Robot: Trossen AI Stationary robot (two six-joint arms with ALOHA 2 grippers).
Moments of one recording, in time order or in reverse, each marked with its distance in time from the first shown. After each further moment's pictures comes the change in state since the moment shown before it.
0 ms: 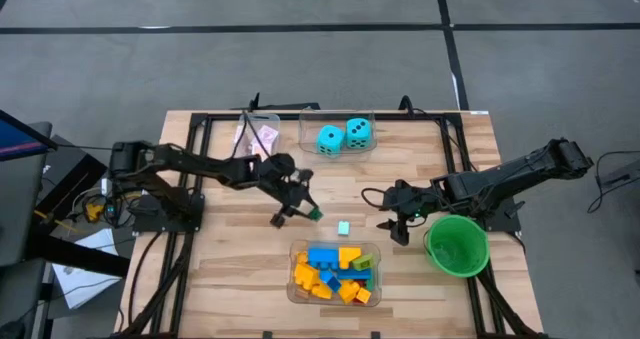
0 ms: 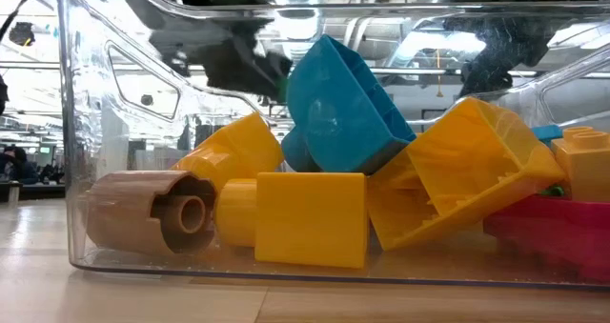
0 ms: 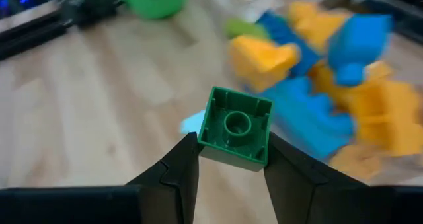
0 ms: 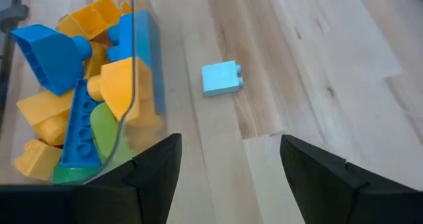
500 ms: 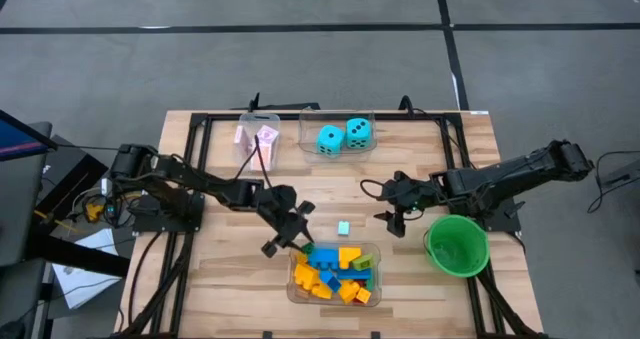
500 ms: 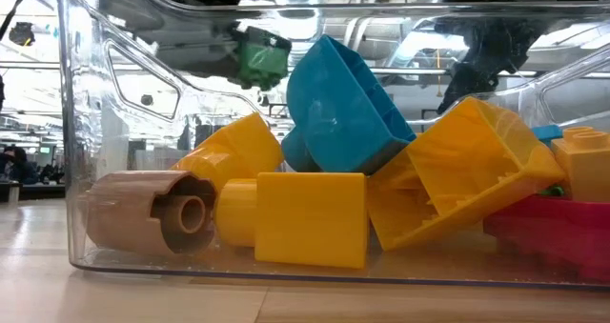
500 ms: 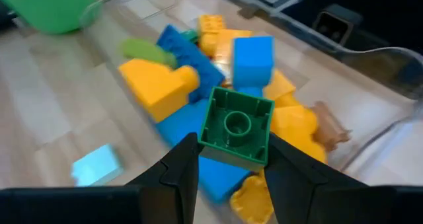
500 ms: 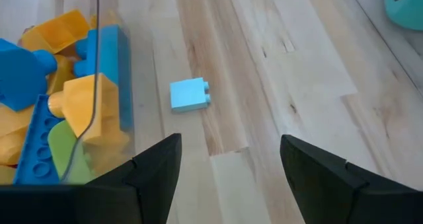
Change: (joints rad) left arm -0.217 0.032 0.000 0.012 -0.012 -0.086; right arm -0.069 0.000 0.000 0.015 0.038 -0.090
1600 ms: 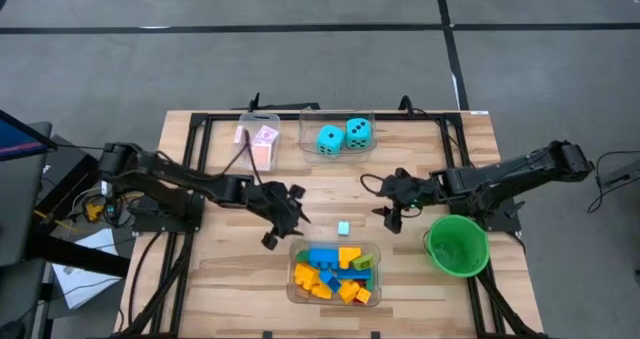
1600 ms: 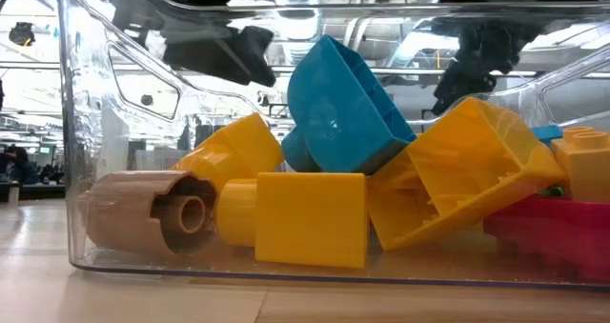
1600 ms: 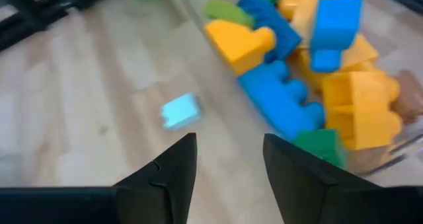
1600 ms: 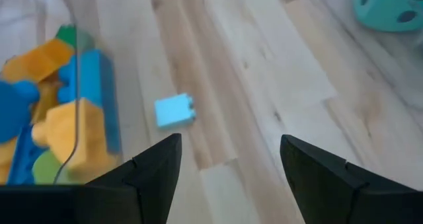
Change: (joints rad) left arm -0.007 -0.130 0.000 -0.156 -0.306 0.001; right arm -0.020 0.000 0.000 0.020 0.047 0.053
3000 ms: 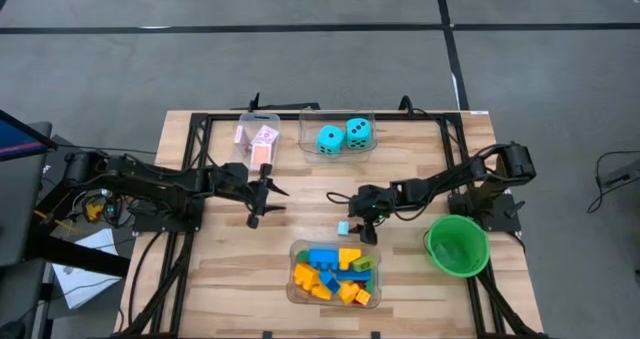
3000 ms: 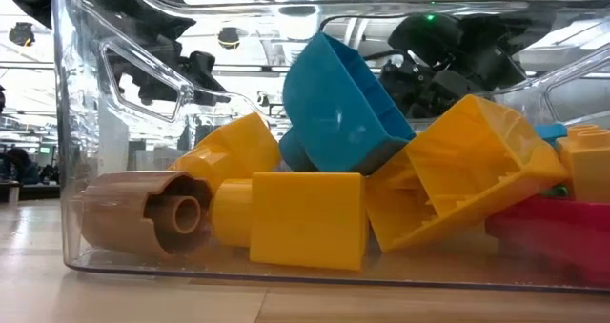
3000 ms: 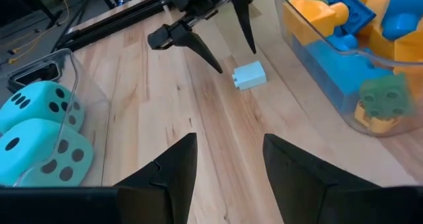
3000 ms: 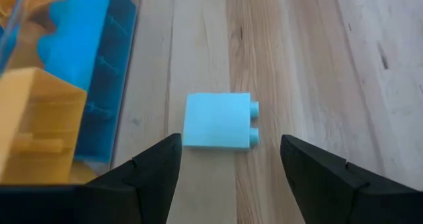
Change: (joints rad) left arm 0.183 -0.355 -0.425 0.292 -0.024 -0.001; right arm -0.086 0.539 0.005 0.504 -0.334 -0.214
